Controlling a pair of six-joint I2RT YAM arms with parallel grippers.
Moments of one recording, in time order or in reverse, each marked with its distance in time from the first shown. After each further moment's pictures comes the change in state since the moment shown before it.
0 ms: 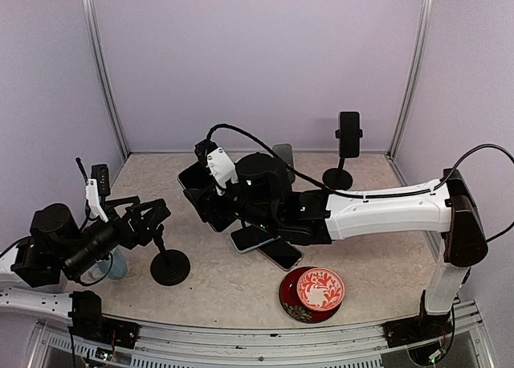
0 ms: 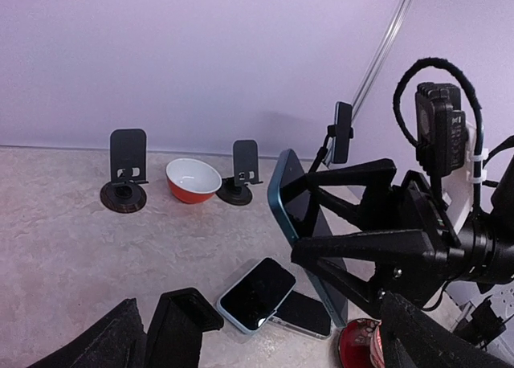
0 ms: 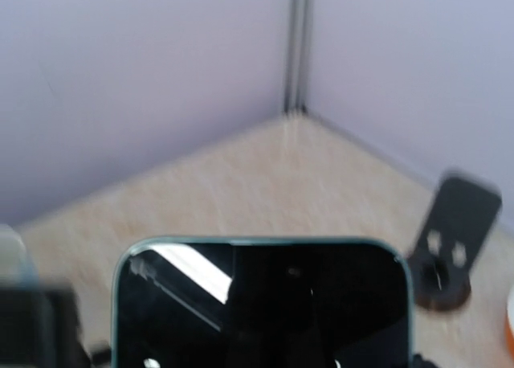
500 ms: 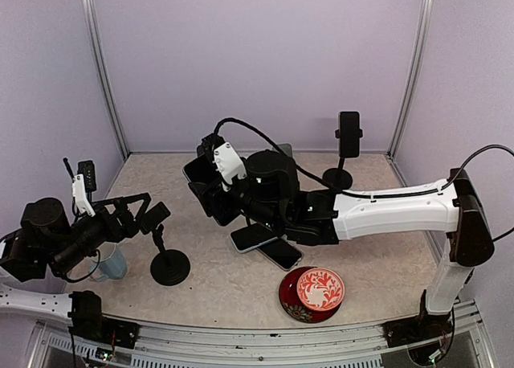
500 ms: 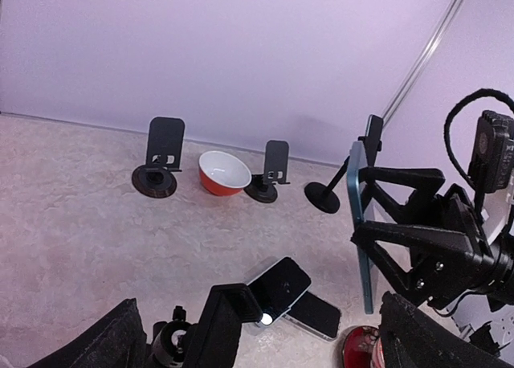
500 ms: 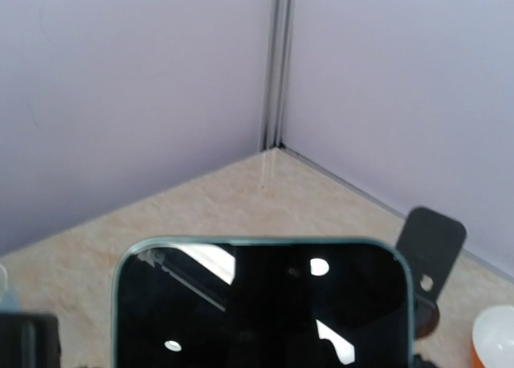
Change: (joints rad) left arm 0.000 -0.028 0.113 -0.223 -0.084 -0.144; right arm 0.001 -0.028 -0.001 0.069 0.030 -0.059
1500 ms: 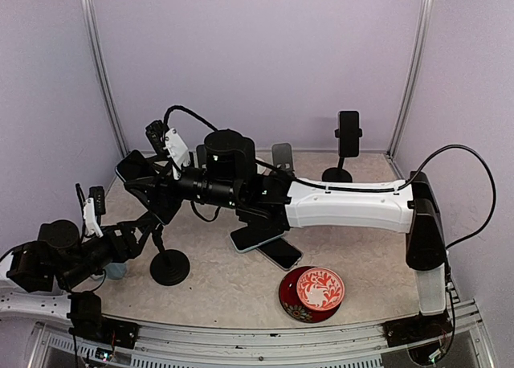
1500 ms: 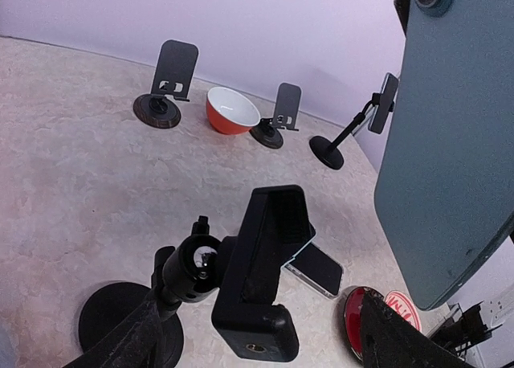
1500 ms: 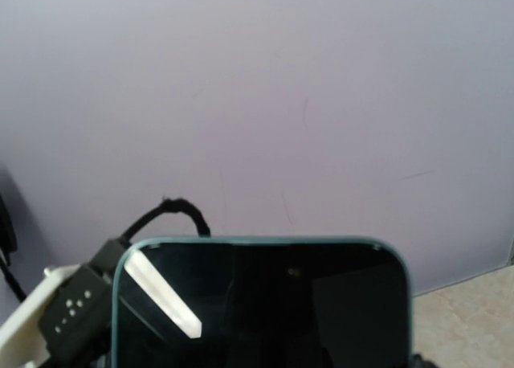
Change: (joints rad) left arm -0.006 -0.104 -0.144 -0.114 0.063 -0.215; right arm -0.002 0.280 0.439 -0.005 -0.504 0.101
